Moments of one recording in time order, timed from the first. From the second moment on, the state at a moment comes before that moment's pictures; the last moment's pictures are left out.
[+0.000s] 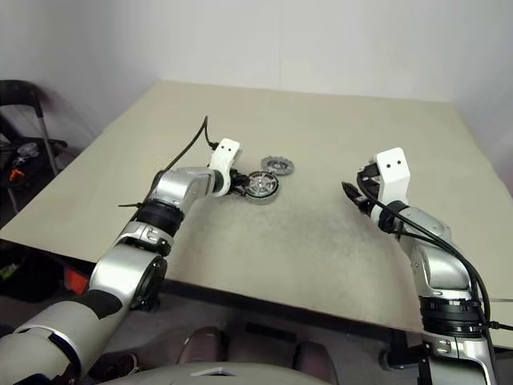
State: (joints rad) left arm -0.93 0.10 -0.11 0.70 -0.08 0.70 -0.48; right arm -0.22 -0.56 -0.18 -0.13 0.31 0.58 0.45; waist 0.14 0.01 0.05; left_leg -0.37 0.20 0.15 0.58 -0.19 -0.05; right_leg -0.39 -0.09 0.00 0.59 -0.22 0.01
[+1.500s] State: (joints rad) left arm -0.85 -0.01 -0.28 0.61 -0.02 0.44 -0.69; right arm -0.18 -0.54 -0.21 -0.19 0.31 0.59 0.39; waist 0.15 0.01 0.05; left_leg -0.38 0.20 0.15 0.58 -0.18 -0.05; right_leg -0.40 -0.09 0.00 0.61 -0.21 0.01
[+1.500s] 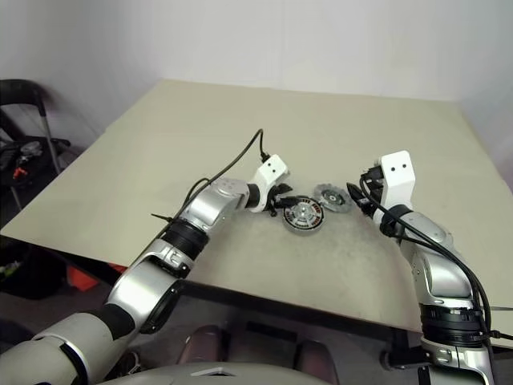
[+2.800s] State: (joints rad) left arm -0.59 0.21 -0.12 0.14 -0.22 0.52 -0.71; right arm -0.53 -0.89 0.33 0.21 -0.14 -0.23 1.26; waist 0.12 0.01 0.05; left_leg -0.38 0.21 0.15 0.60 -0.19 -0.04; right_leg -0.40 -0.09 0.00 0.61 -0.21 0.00
